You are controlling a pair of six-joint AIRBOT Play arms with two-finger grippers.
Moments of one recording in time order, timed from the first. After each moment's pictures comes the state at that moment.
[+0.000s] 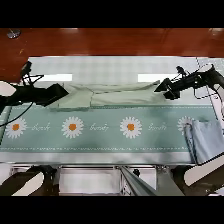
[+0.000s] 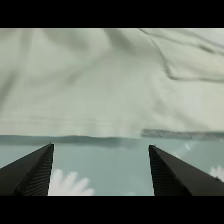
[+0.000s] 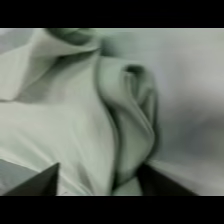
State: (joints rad) left arm 0.04 -1.08 0.84 0.99 -0.90 -1.51; right arm -0.22 -1.87 1.44 -0.88 1.34 1.43
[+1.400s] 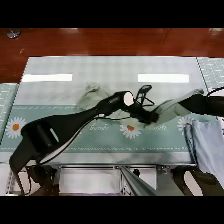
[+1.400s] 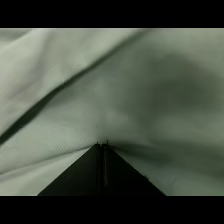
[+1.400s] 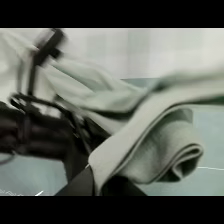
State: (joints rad) left arm -0.90 -1.95 1.61 0.74 -0.86 -1.54; right arm -0.20 -0.68 0.90 -1.01 1.32 1.46
